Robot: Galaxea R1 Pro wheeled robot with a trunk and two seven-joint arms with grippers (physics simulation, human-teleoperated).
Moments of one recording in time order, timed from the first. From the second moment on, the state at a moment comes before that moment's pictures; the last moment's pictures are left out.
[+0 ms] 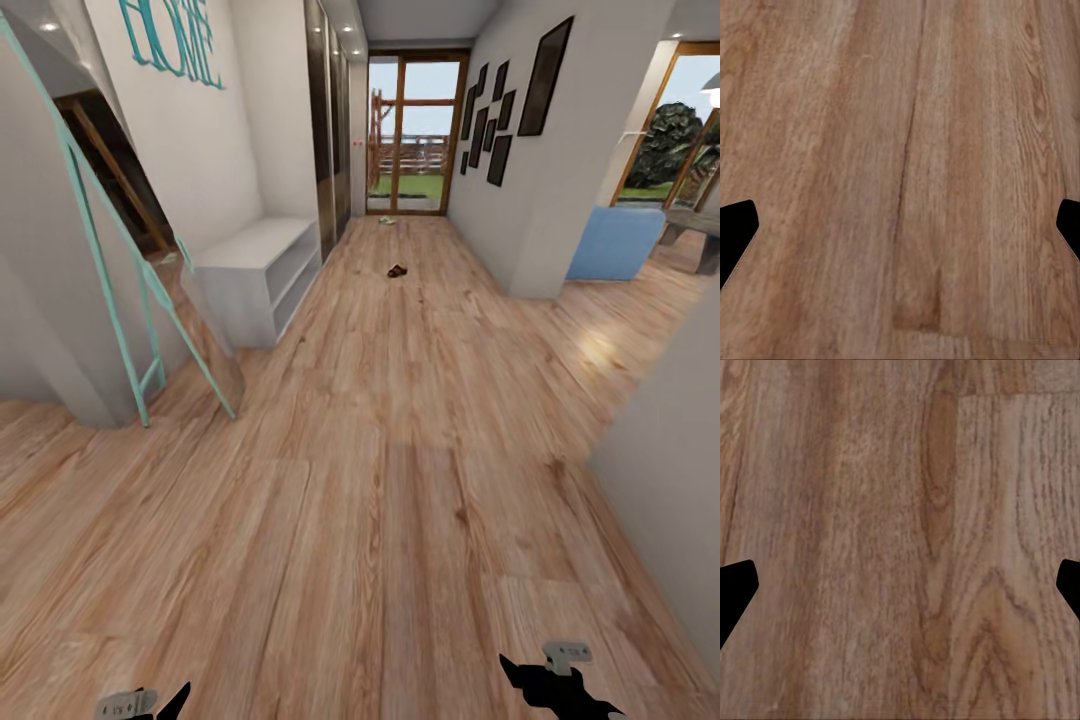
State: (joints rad) left arm -0.14 0.25 0.14 -0.48 0.38 -0.34 -0.60; right arm -0.51 -0.20 -0.07 -0.03 -0.10 -0.30 0.35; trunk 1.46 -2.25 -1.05
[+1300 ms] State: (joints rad) left arm -0.14 0.25 0.14 -0.48 0.38 -0.34 -0.60; right arm -0.51 -0.21 -0.07 -0.03 -0.10 -0.30 0.36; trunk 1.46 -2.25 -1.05
